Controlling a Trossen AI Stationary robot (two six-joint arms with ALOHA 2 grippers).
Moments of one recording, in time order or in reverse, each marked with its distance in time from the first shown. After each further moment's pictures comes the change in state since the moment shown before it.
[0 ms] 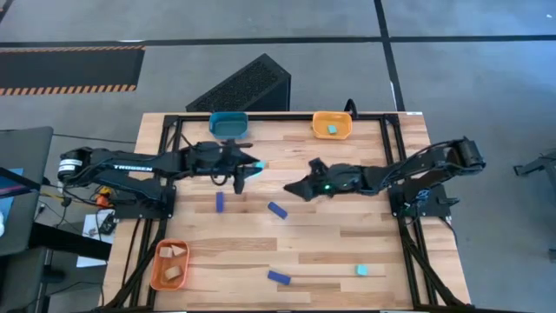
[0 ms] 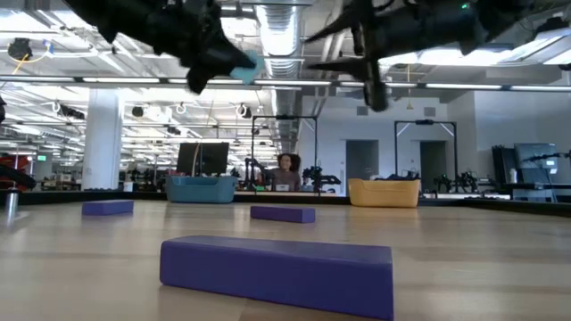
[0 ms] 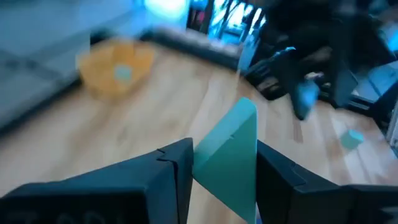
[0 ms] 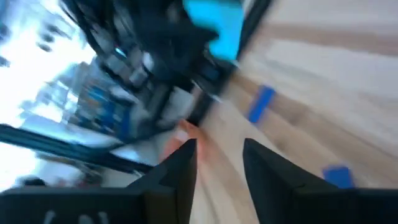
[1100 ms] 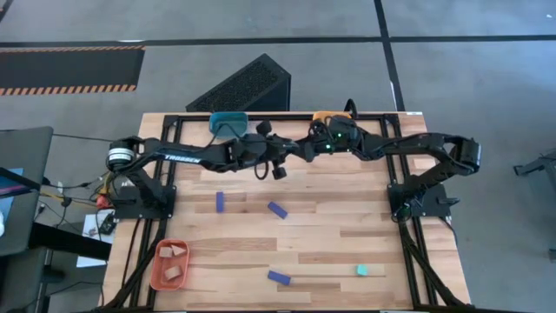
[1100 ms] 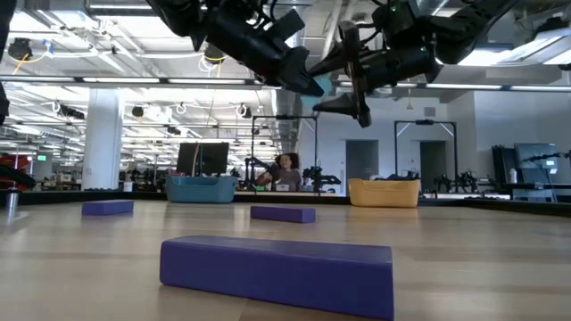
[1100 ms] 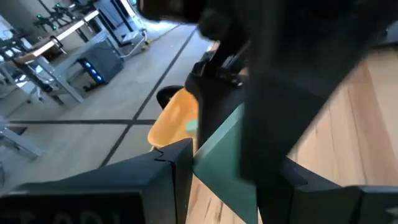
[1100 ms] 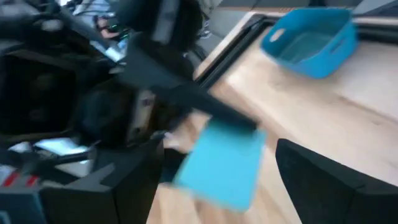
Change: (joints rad) left arm 0.016 0.507 0.426 0.074 -0.271 0.533; right arm -0.464 0.018 0.080 -0.124 -0.401 -0.390
